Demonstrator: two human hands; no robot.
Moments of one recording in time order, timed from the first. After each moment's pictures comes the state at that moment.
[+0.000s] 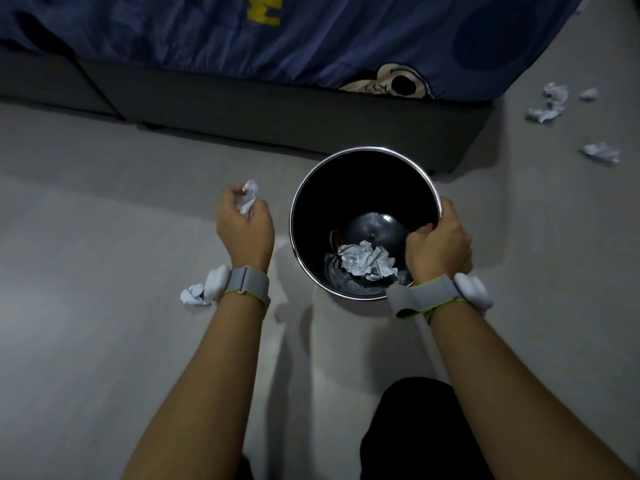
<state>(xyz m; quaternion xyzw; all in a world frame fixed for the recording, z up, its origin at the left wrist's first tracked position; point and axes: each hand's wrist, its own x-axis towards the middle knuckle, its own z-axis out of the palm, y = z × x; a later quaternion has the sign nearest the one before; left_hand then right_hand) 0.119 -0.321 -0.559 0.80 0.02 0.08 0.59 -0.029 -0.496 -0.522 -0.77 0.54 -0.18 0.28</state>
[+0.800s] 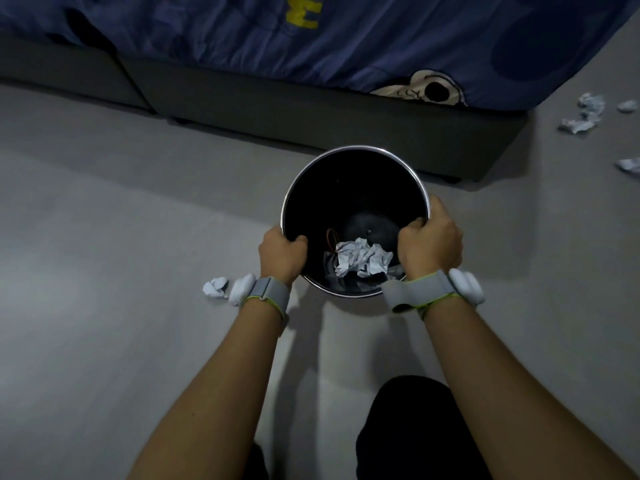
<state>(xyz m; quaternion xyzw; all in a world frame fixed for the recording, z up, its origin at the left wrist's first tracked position) 0.097 -0.309 -0.565 0.85 0.04 -0.17 0.49 0.004 -0.473 -0.519 -0.79 0.50 -0.18 0.31</state>
